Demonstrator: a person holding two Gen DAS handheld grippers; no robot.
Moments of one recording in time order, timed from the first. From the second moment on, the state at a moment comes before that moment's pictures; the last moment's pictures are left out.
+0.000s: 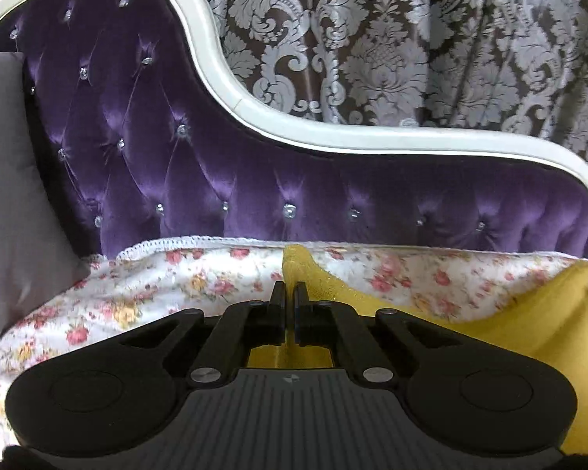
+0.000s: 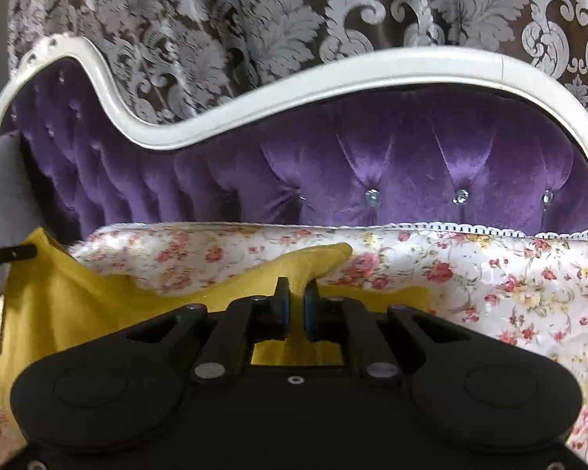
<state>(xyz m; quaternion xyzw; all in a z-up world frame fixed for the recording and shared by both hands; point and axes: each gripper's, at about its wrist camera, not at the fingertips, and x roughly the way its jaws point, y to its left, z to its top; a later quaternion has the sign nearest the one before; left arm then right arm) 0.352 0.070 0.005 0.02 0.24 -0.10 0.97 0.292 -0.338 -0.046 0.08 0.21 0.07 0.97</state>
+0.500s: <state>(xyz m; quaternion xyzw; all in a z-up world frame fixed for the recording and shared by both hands) 0.368 0.072 -0.039 0.05 0.36 -0.05 0.93 0.311 -0.350 -0.068 0.09 0.26 -0.01 0.96</state>
